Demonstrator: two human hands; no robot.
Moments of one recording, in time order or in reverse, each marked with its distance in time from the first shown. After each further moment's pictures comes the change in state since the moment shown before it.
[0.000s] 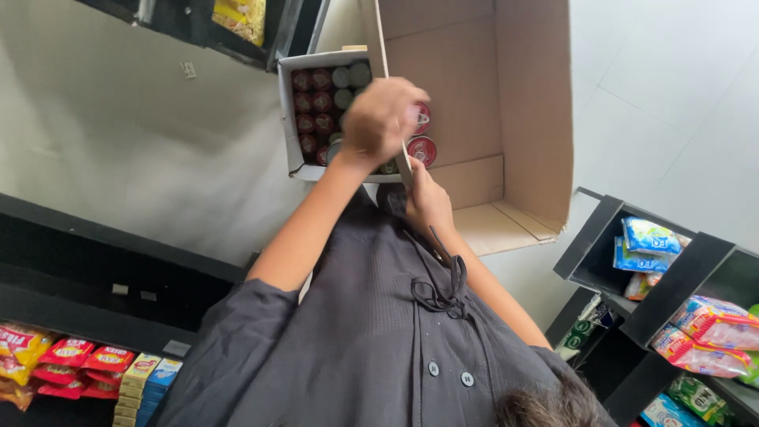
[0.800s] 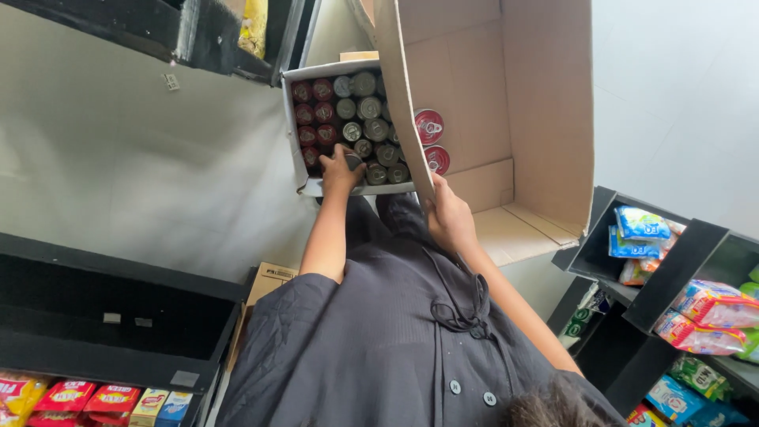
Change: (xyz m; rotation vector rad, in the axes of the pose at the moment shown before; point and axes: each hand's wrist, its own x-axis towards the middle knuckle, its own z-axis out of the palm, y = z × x) left_hand -0.182 -0.191 0.108 -0.003 -0.370 -1.257; right_hand 0.000 -0.005 0.008 -0.048 -0.007 0.048
